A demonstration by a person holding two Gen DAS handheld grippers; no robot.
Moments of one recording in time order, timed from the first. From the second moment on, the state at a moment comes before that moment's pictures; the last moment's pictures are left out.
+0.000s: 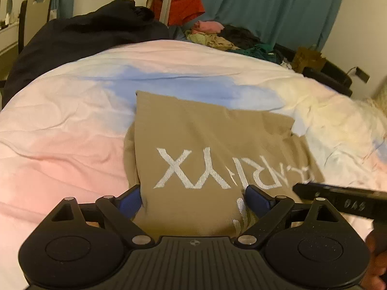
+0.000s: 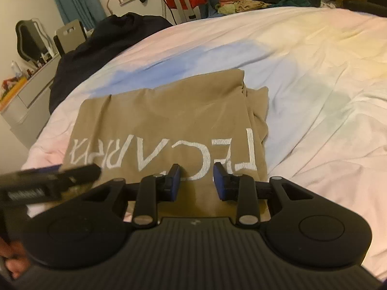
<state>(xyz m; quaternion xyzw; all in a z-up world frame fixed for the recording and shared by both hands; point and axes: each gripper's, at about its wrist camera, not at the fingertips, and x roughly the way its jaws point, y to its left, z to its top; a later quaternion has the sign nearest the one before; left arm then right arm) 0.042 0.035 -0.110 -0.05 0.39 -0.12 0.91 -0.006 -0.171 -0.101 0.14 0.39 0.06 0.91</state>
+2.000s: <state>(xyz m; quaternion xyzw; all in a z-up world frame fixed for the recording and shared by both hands) 0.073 0.079 -0.158 -0.42 0.40 -0.23 0.78 -0.016 -0.221 -0.091 0.42 0.31 0.06 0.85</state>
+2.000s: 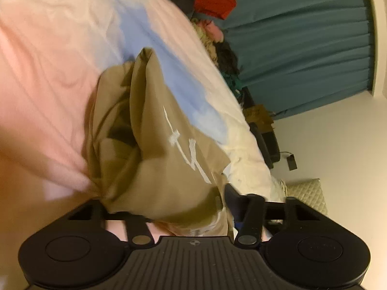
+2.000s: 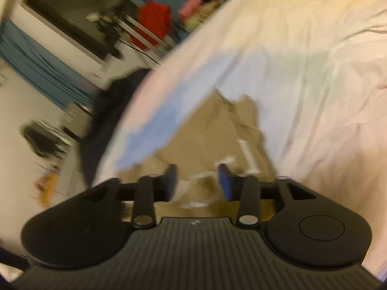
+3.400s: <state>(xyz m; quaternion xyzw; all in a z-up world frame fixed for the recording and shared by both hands) 0.097 0.093 -0.164 -0.54 0.37 -0.19 0.74 -0.050 -0.216 -0.113 0.56 0.26 0.03 0.79</state>
